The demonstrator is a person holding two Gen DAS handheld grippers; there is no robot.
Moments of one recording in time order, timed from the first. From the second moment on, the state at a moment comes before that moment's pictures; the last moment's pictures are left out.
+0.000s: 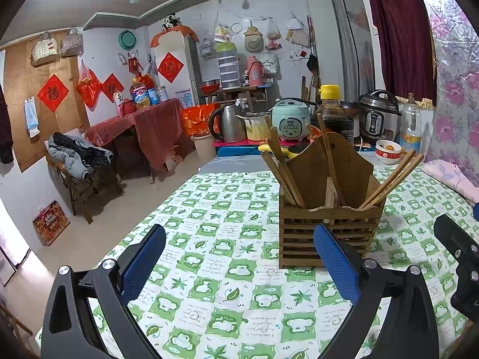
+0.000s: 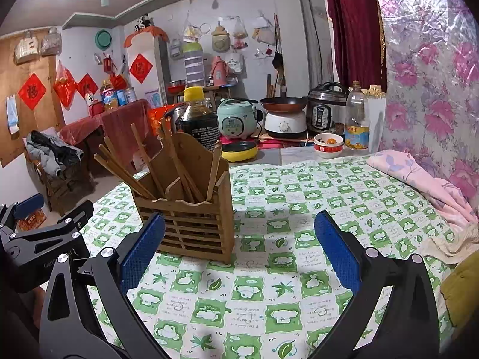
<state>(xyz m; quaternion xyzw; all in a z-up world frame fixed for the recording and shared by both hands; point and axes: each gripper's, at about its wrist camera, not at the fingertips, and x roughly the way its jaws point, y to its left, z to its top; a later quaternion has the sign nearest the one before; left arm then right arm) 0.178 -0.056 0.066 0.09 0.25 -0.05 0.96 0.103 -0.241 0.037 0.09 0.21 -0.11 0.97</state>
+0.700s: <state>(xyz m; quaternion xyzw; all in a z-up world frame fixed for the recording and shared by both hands) 0.178 -0.059 0.063 0.09 0.25 -0.05 0.96 0.104 -0.236 0.035 0.09 0.22 -0.11 0.97</state>
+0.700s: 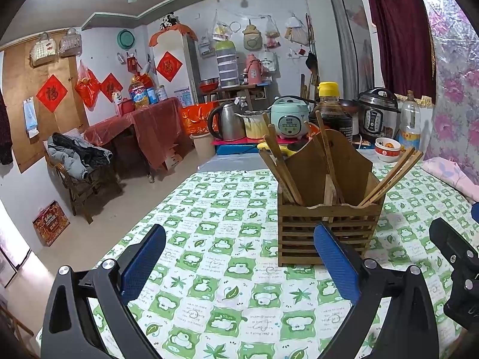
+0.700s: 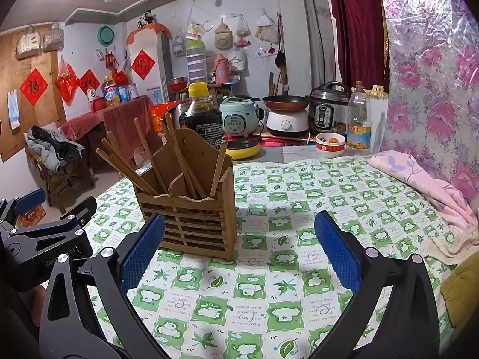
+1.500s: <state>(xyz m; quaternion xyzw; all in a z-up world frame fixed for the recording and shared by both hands) 0.182 -0.061 0.055 0.09 0.26 -0.05 0.96 0.107 -0.238 0.032 0.08 0.22 -0.11 0.97</state>
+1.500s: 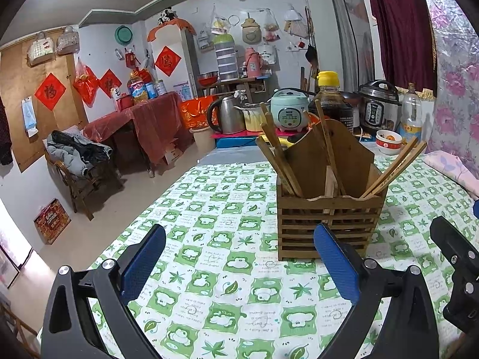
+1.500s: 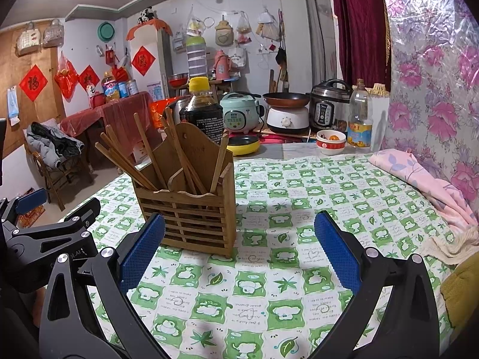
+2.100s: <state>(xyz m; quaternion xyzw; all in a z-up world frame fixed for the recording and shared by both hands) 0.182 -0.061 0.053 0.10 0.26 -0.05 0.96 0.107 -0.238 0.032 0.08 0.22 -0.11 0.97</state>
